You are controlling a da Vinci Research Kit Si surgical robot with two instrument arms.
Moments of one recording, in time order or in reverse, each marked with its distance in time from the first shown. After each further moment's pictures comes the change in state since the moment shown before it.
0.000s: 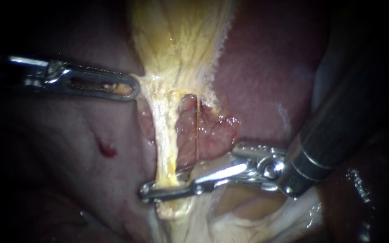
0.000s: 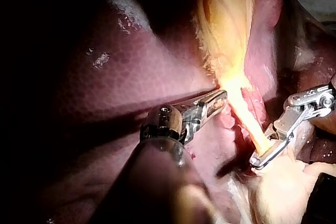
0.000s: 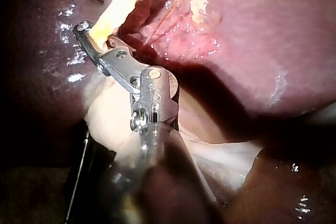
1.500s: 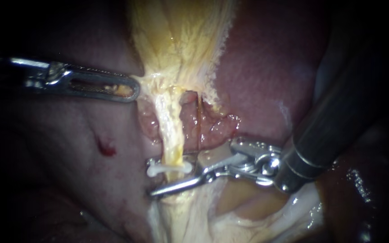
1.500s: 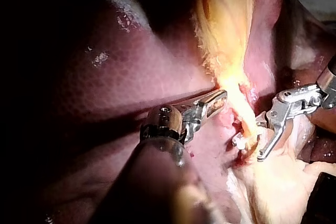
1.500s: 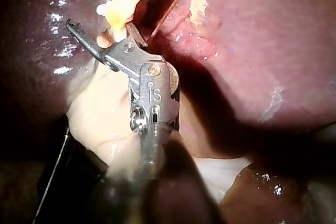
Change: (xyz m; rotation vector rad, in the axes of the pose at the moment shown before) right arm 0.000 0.004 -0.001 -0.139 0.178 -0.275; left arm 0.000 0.000 0.000 -0.004 -0.002 0.002
